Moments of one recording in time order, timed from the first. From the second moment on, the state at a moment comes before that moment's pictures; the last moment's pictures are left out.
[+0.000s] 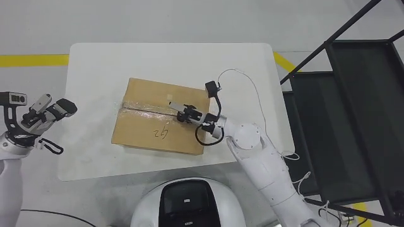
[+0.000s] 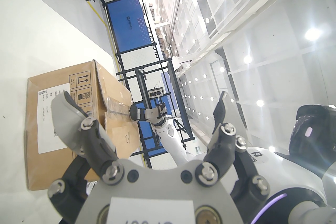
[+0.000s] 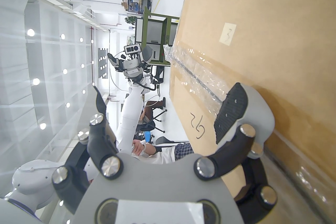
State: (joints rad) left arm 1.38 -0.95 -1.77 -1.31 -0.67 -0.49 -1.13; right arm -1.32 -1.44 1.21 -1.55 -0.04 -0.18 0.68
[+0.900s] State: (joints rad) left arm 1.36 -0.96 -1.71 -1.38 -0.62 -0.46 -1.10; right arm -1.53 -1.37 1.57 -1.69 0.15 -0.47 0.62
